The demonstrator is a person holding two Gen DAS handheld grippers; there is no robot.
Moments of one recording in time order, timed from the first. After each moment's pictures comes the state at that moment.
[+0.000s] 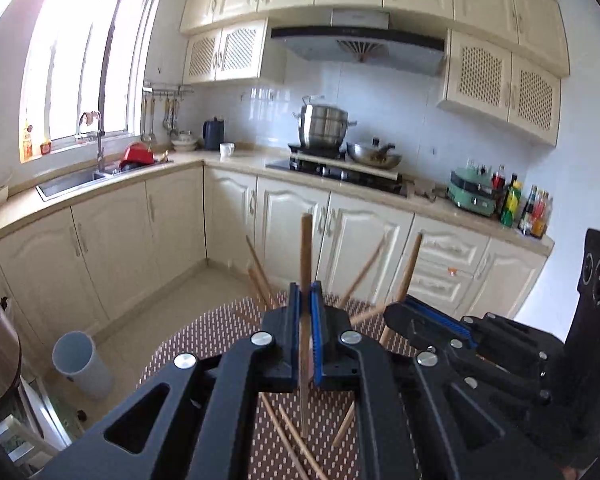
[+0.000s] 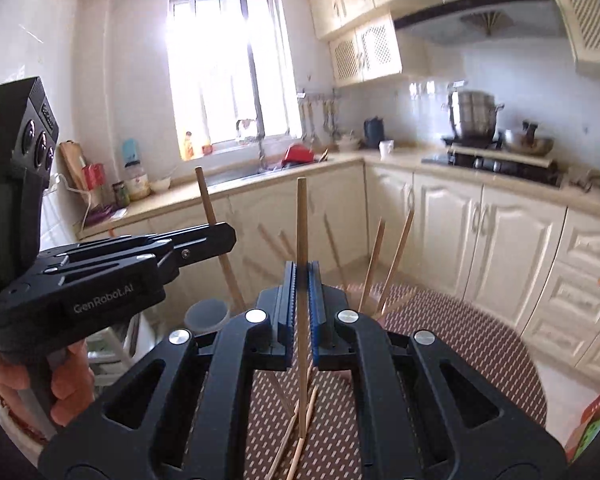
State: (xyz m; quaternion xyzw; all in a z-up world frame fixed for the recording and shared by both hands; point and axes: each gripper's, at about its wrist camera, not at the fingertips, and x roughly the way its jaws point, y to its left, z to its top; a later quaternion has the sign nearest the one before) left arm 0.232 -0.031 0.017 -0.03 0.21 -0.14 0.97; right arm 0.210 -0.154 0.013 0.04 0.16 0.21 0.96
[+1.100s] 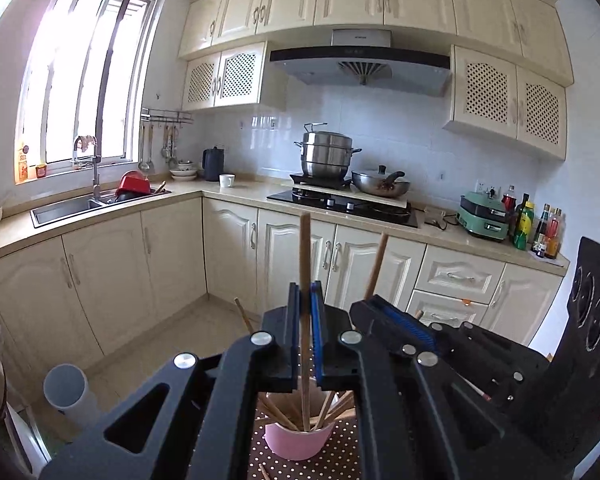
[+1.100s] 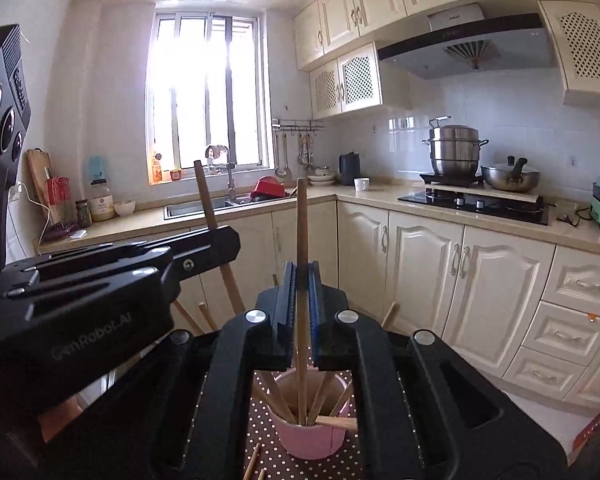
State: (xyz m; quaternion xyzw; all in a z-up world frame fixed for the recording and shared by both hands) left arm 0.312 -0.057 0.010 -0.02 0.17 -0.14 0.98; right arm 0.298 -0.153 0.001 0.02 0.11 0.16 0.98
